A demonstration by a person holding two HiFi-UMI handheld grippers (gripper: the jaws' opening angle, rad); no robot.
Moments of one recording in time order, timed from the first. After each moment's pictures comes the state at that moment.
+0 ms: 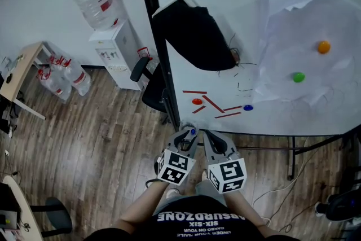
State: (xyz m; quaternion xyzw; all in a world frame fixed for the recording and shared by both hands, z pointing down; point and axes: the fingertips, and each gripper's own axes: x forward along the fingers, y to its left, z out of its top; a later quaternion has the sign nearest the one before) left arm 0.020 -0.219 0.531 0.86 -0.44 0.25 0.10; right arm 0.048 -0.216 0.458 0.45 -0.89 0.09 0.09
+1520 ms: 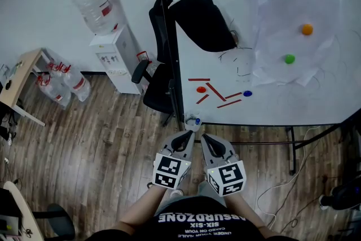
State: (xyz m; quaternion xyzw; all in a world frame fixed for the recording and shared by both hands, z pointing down) left arm -0.008 -0.168 0.467 0.87 -0.46 0.13 0.09; right arm 0.024 -0.152 0.446 0.45 -0.89 0.08 0.09
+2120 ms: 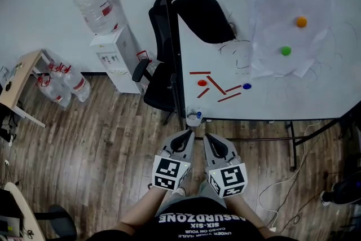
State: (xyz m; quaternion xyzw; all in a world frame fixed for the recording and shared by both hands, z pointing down) left arm -0.014 -0.139 0.451 0.87 -0.47 0.10 0.08; right arm 0.027 -0.124 0.434 0.47 -0.88 0.06 0.06
